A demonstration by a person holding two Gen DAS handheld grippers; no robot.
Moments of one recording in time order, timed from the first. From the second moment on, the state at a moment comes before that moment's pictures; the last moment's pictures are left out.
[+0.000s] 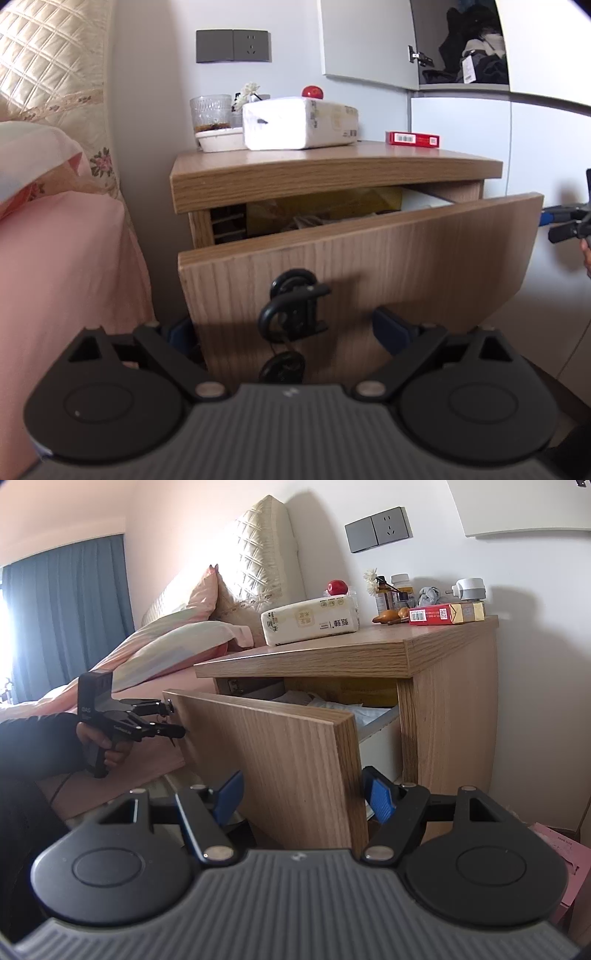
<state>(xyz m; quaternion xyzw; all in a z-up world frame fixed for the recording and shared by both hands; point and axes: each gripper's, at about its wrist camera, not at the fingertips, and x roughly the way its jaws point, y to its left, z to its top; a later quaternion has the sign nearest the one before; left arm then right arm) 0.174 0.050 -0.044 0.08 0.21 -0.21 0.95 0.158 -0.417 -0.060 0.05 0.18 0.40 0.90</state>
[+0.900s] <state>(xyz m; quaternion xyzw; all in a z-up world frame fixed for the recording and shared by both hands) 0.131 0.053 -0.041 0.08 0.22 -0.21 0.95 0.118 -0.417 -0.056 0.03 0.18 0.42 0.89</state>
